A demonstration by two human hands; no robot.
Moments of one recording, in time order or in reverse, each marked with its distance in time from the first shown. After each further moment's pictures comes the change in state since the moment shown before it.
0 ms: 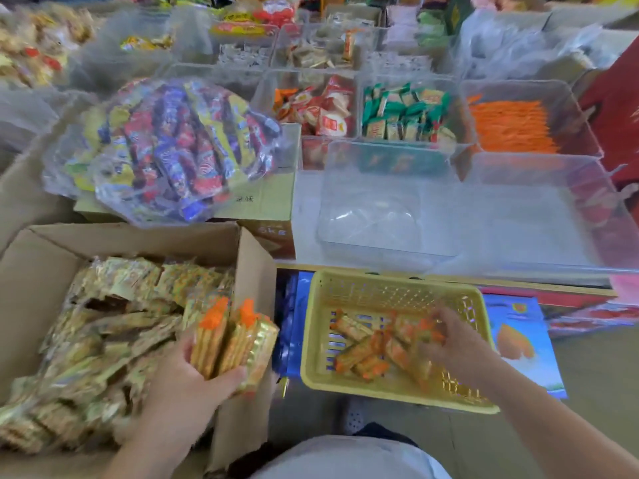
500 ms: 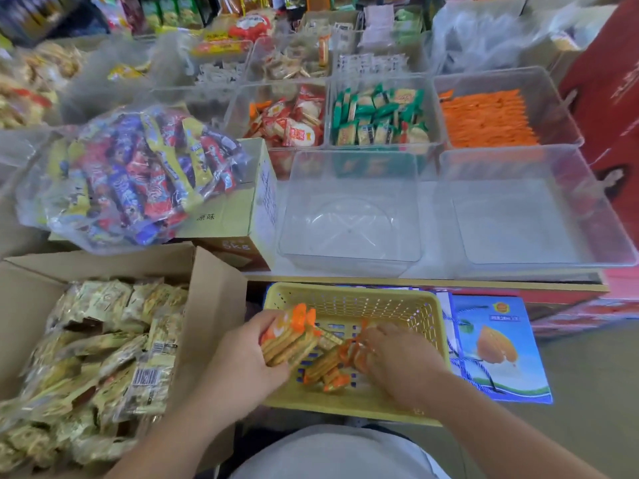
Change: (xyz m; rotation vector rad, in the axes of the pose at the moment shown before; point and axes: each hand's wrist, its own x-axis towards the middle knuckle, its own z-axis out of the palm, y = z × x) left_hand -0.013 0.071 0.108 0.464 -0.366 0.338; right_hand 0.020 0.009 0.008 -0.620 -0.086 -0.406
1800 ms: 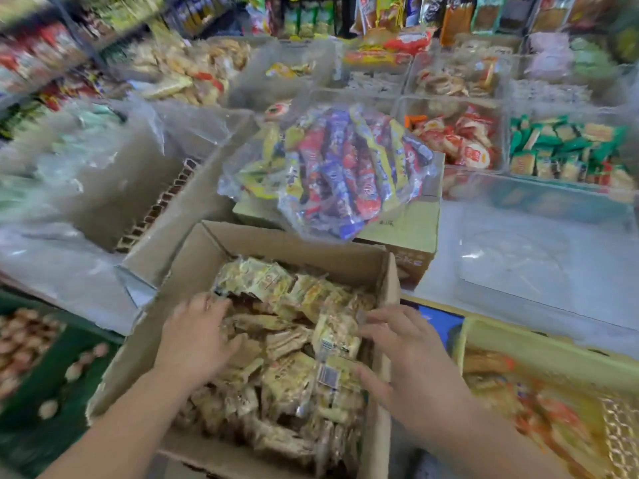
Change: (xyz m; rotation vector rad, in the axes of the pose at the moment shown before) left_hand -0.011 -0.279 -0.210 0.726 0.292 -0.298; right_hand 0.068 -0.280 -0.026 0.191 0.353 -0.455
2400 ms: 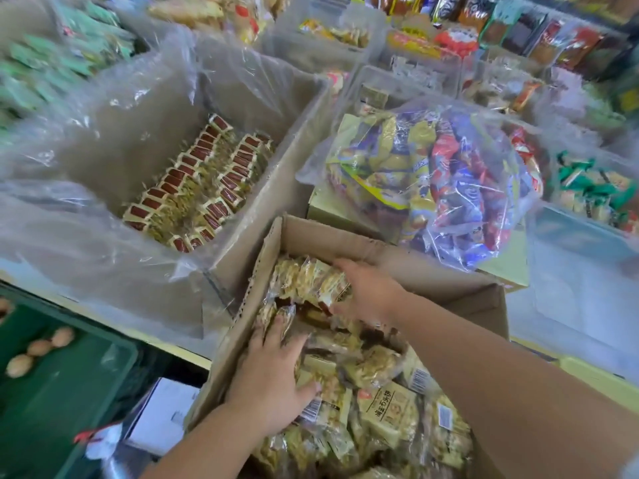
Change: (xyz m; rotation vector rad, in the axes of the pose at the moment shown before) left_hand 0.033 -0.071 0.073 -0.506 -0.422 0.210; right_hand 0.246 -0.074 0.134 -0.260 -0.521 0.257
